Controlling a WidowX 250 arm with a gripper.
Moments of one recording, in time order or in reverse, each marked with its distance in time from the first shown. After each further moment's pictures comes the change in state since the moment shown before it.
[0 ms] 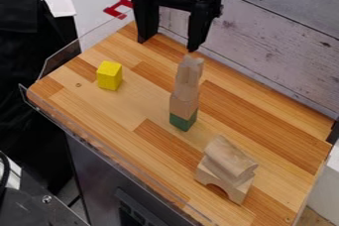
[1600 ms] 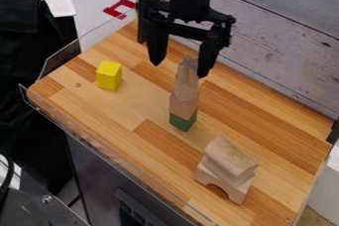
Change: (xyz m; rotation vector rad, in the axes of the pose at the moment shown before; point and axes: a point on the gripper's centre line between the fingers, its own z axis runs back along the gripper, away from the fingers) arm 0.003 -0.016 -0.033 0.013 0.047 0.021
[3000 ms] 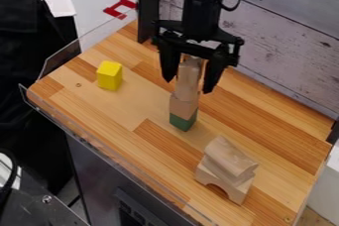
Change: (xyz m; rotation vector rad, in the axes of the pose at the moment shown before) arm 0.011 0.002 -0.022 0.012 -0.007 0.044
